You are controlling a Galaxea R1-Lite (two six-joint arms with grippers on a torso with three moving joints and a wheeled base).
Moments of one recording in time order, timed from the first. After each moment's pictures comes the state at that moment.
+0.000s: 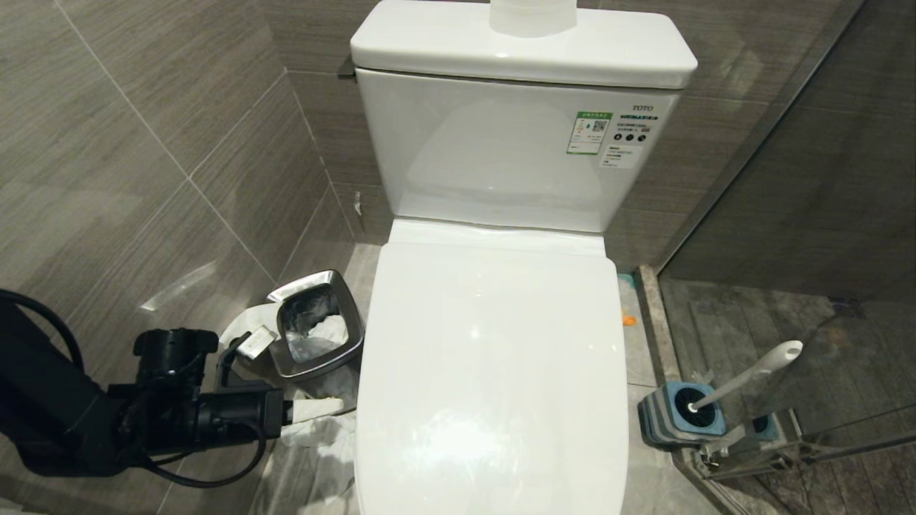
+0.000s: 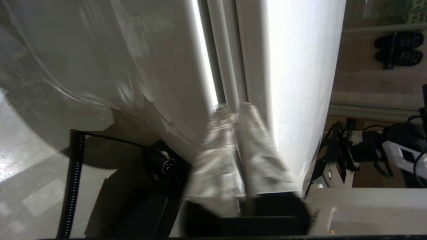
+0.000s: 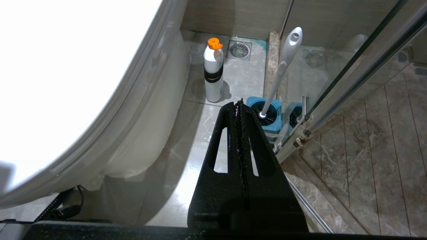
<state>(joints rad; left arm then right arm) 0.01 1.97 -0.58 -0.60 -1.00 -0.11 0.01 0.00 0.00 0.00 -0.01 0.04</state>
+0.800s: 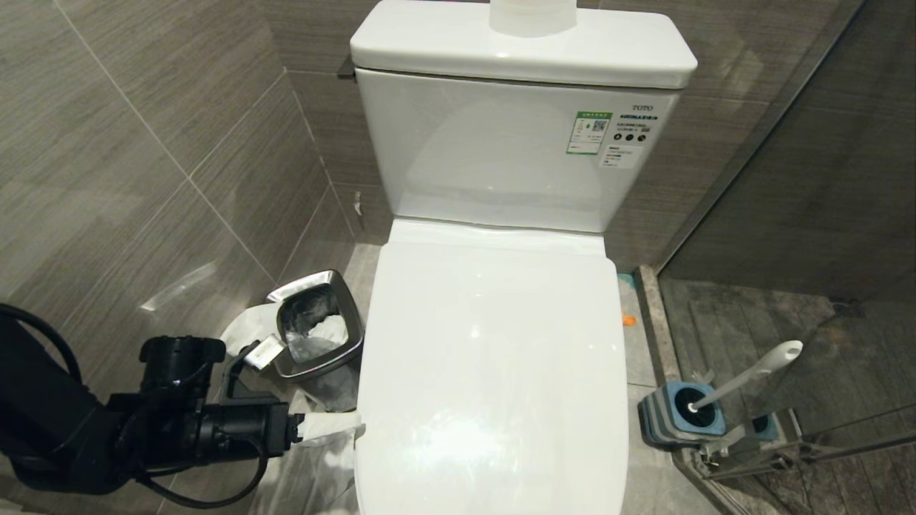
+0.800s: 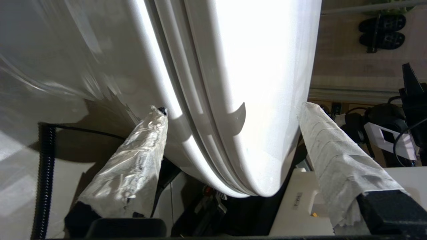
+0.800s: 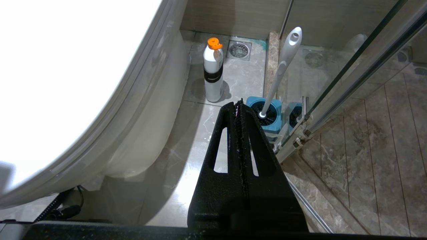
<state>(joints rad) -0.05 1.93 -0.52 -0.61 -1.02 -0.12 0.01 0.00 0.00 0.00 -0.01 0.04</state>
